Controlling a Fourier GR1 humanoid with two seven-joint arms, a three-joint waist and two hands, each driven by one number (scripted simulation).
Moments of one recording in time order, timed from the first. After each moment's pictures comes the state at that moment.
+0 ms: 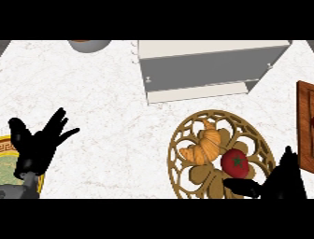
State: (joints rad) left arm -0.05 0.38 -0.14 -1.37 0.37 0.16 0.22; right arm 0.19 -0.01 0.26 -1.88 1.17 -0.23 1.23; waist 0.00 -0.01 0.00
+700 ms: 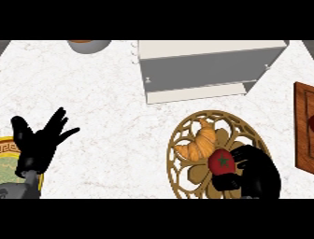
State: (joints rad) left arm -0.07 0.36 -0.12 -1.35 0.34 0.15 0.22; right arm 0.08 -0.03 0.35 -1.78 1.05 -0.19 1.19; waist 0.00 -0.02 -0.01
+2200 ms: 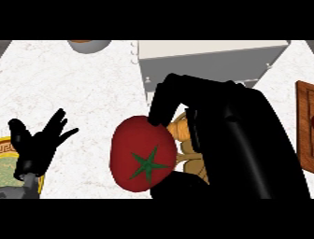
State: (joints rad) left arm -0.04 0.34 -0.09 -1.38 0.32 0.13 0.24; right arm -0.80 -0.01 0.43 -2.10 0.74 0.25 1.10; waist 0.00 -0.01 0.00
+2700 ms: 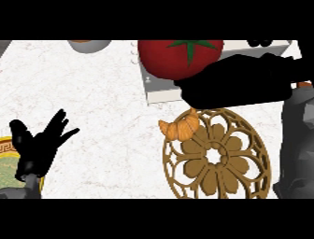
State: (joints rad) left arm -0.03 0.32 -0.09 -1.40 0.30 0.14 0.24; right arm -1.11 -0.09 0.07 -1.88 0.61 0.34 1.05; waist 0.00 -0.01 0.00
